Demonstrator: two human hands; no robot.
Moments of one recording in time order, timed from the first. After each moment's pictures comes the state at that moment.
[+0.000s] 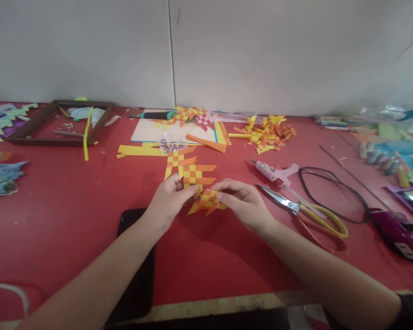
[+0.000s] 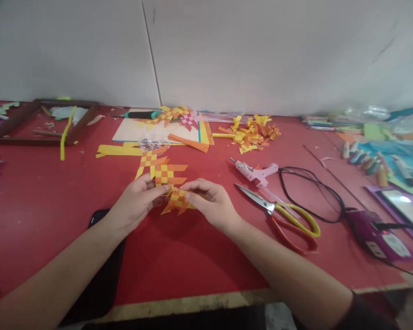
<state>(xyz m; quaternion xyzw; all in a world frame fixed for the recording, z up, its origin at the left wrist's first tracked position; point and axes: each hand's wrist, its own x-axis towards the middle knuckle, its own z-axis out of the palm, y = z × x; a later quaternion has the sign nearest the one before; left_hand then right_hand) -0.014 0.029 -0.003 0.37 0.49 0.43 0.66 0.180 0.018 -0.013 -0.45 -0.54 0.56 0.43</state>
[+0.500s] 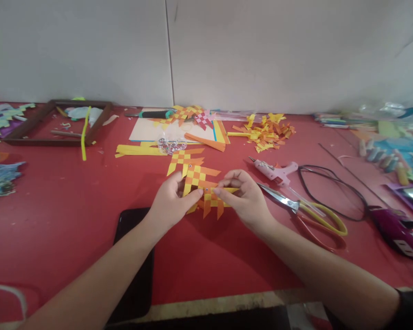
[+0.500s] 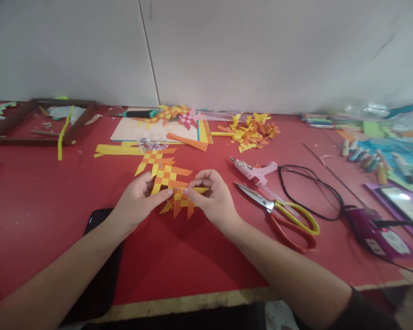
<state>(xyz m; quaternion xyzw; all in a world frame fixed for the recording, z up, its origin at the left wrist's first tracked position) -0.014 0.023 -0.005 0.51 0.47 0.42 0.58 0.178 0.019 -0.011 -0.54 -0.50 0.50 0.46</state>
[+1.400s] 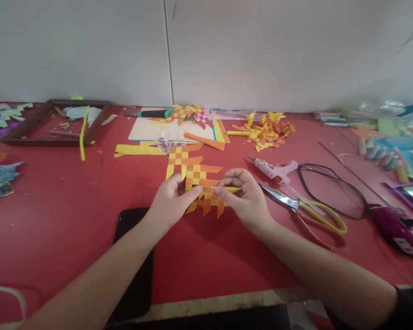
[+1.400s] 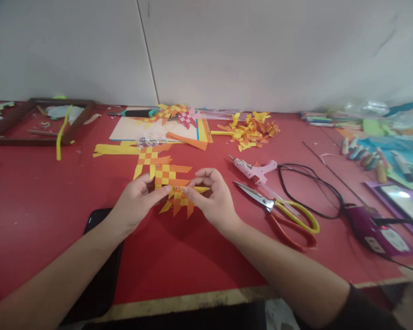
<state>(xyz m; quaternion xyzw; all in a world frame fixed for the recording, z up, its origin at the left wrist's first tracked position) -0.011 0.021 0.002 0.45 0.47 0.43 0.63 0.174 0.015 -0.005 -0.55 -0.49 0.49 0.47</state>
